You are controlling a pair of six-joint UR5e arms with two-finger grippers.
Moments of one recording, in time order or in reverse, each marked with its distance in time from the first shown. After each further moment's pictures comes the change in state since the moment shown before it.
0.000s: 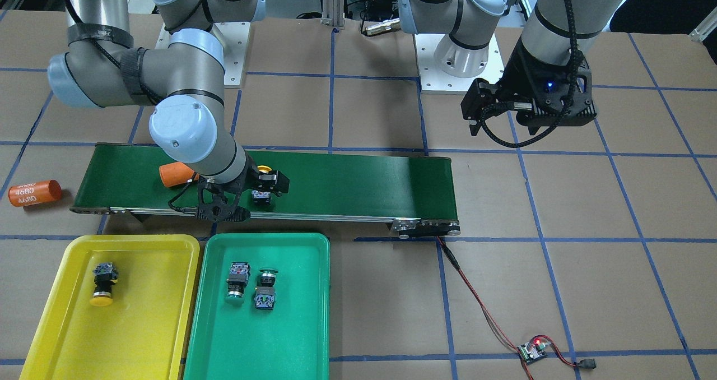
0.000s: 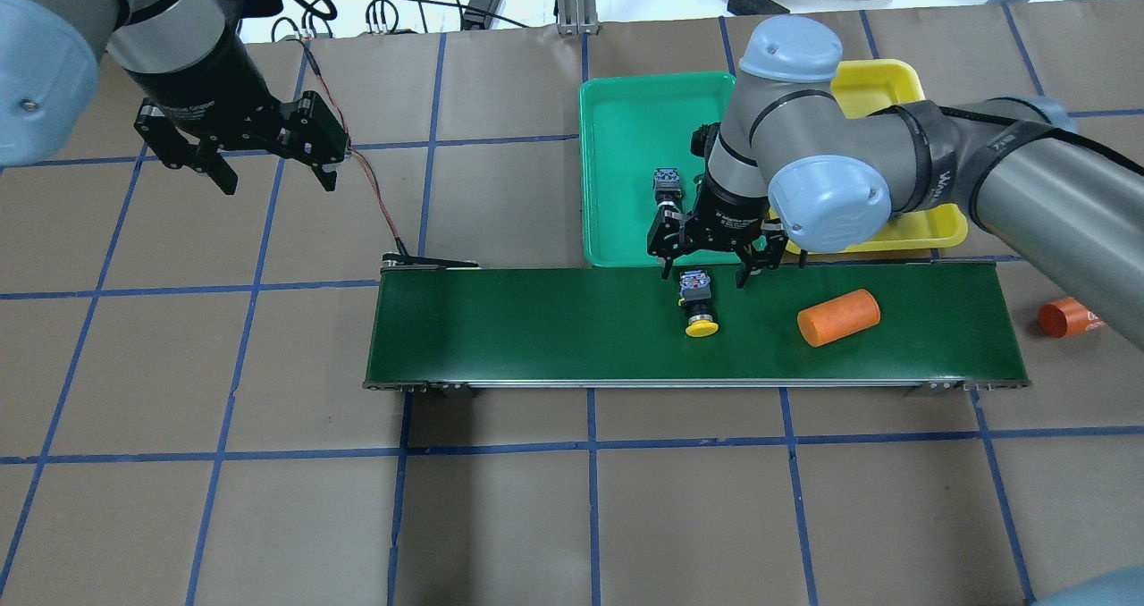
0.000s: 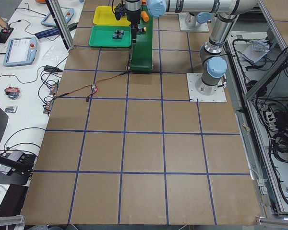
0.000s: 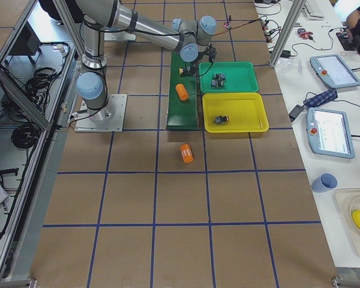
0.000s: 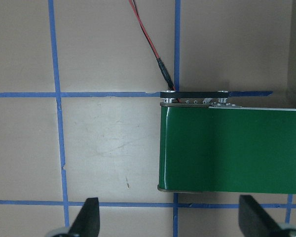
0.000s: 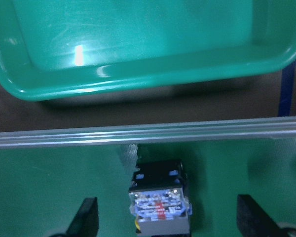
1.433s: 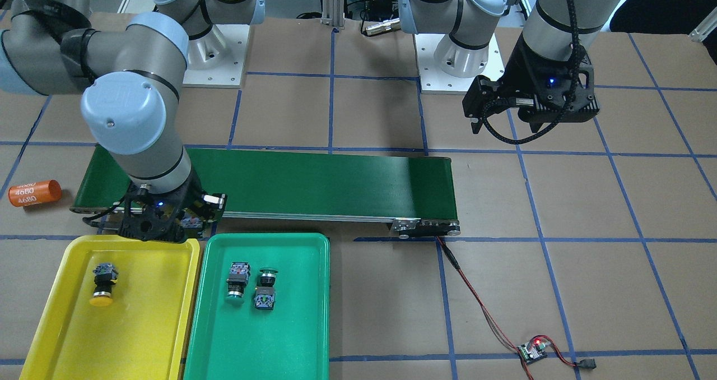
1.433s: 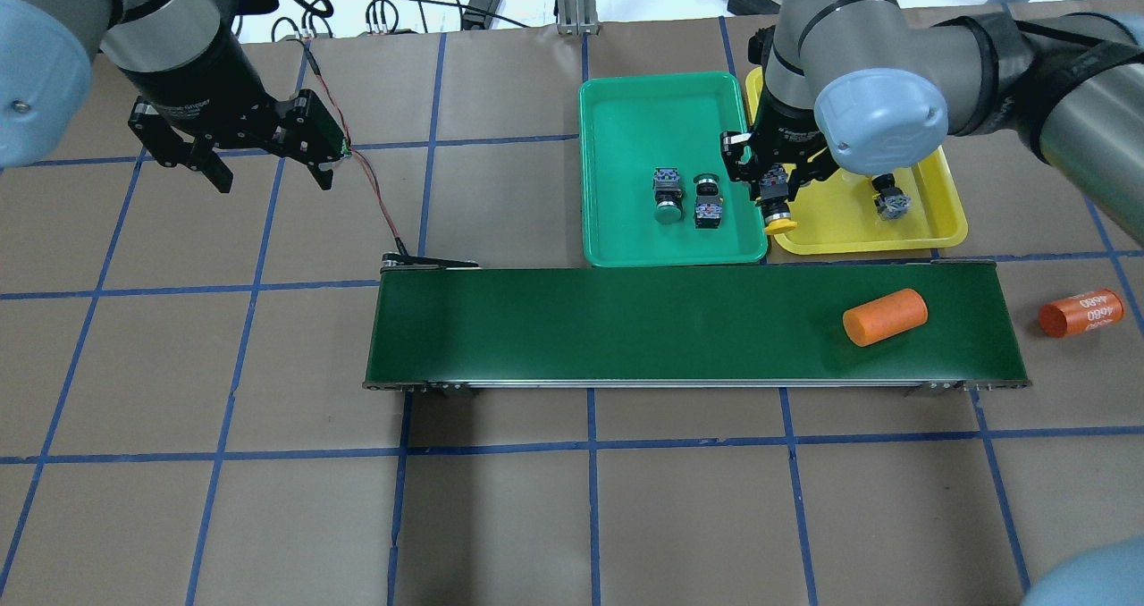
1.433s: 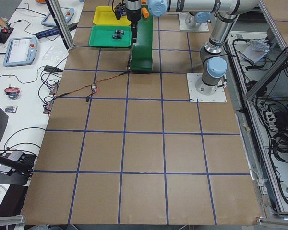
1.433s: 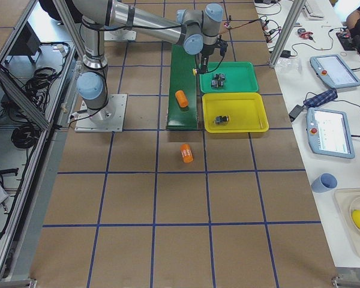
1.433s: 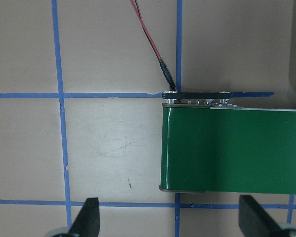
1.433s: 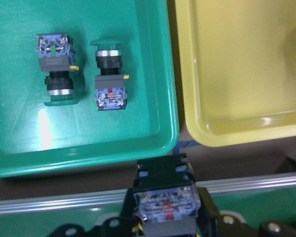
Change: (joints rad) left arm 0.000 0.007 0.001 0.000 0.005 0.000; right arm -0.080 0.016 -0.183 -0.033 -0.231 -0.108
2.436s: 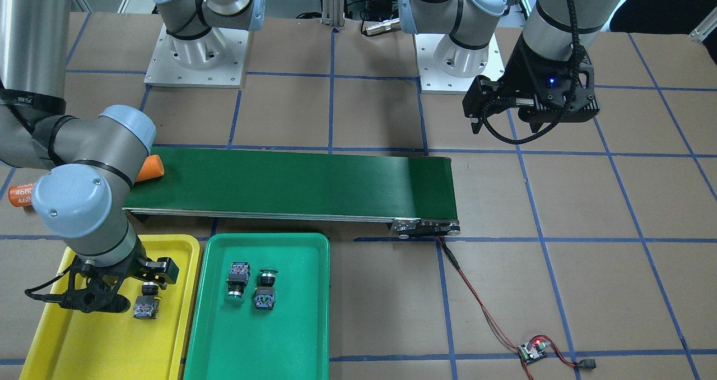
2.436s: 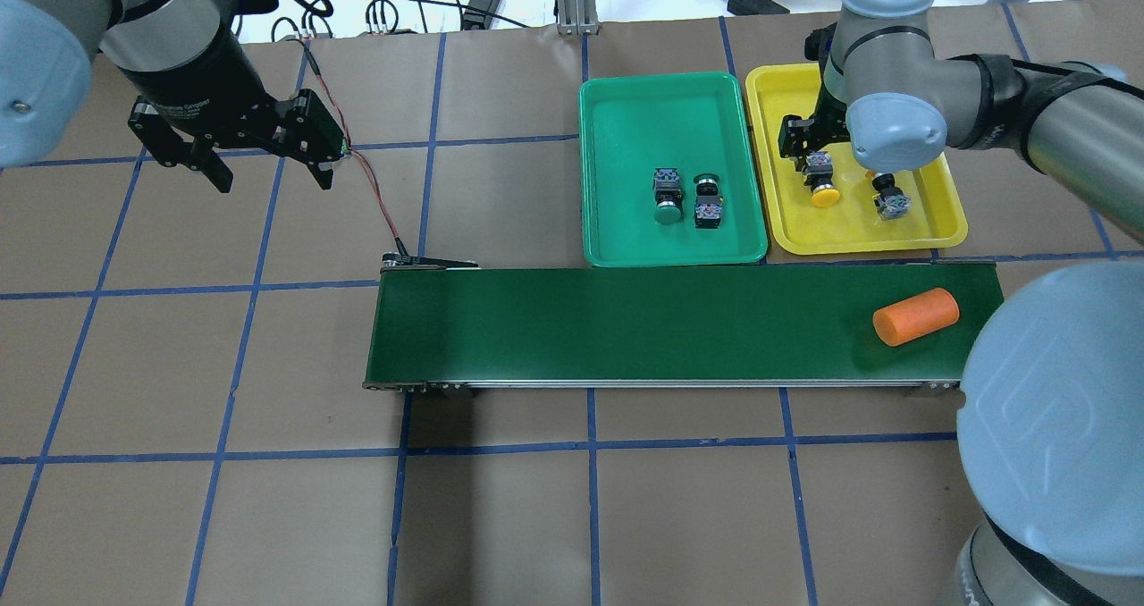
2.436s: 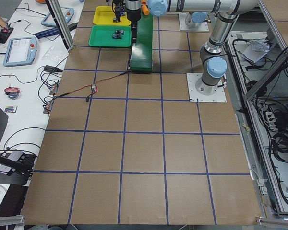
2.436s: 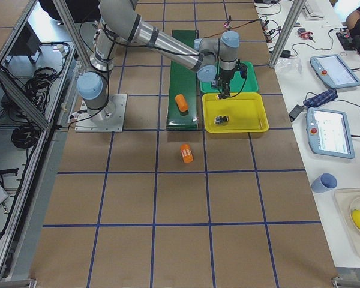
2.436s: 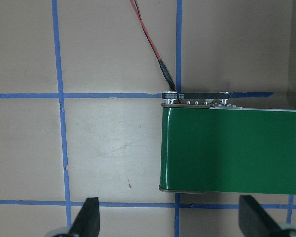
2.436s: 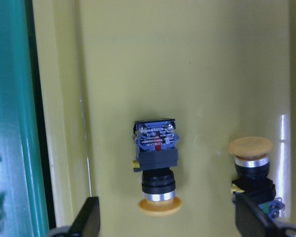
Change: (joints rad) left arm 0.000 0.000 0.000 0.000 0.001 0.000; right arm -0.128 0.183 -0.017 -0.261 -0.061 -0.156
